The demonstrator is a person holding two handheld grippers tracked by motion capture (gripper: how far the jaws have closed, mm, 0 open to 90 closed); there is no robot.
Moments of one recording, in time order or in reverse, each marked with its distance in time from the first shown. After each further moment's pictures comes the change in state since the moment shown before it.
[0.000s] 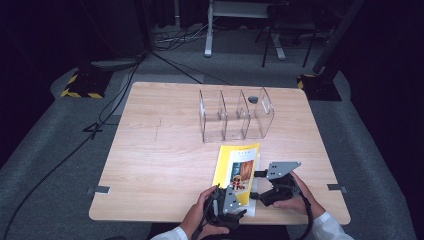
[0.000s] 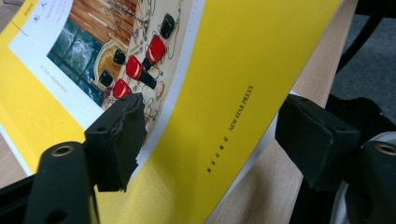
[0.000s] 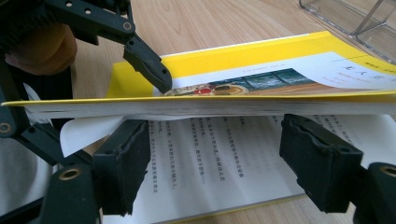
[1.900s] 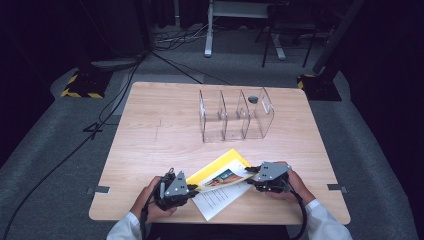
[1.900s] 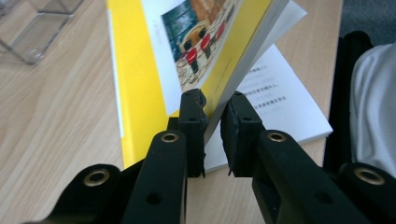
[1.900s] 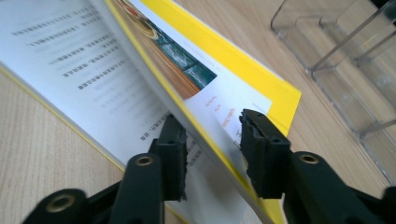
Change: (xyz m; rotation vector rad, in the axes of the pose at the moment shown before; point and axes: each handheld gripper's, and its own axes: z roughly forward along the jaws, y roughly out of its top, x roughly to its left) left arm 0.106 -0.051 -0.091 0.021 -0.108 0.075; right arm -0.015 -0.002 0.024 -0.019 -0.146 -0.300
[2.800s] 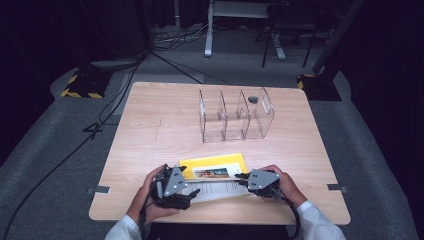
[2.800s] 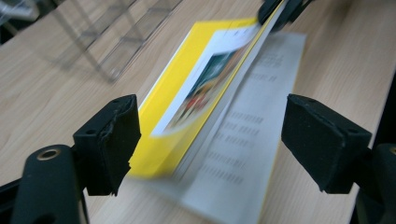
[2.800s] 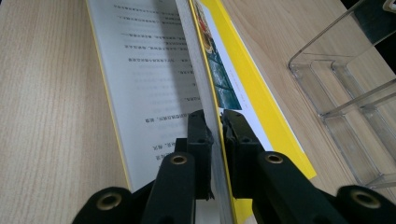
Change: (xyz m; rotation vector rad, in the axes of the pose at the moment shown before) left arm -0.023 0.034 -0.008 -0.056 0.210 -0.029; right arm 0.022 0.027 0.011 0.007 -0.007 -0.148
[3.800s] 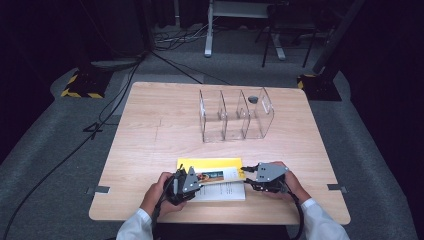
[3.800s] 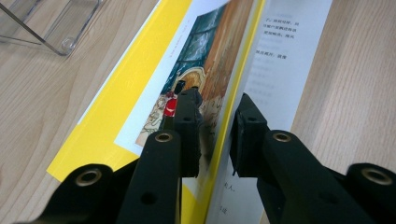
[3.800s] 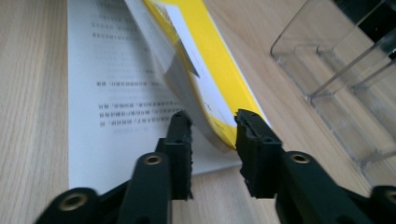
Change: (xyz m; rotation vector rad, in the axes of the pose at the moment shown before) left arm 0.012 -0.017 0.036 0.164 -0.081 0.059; right arm -0.017 -0.026 -0.003 -0.073 -0.003 0.106
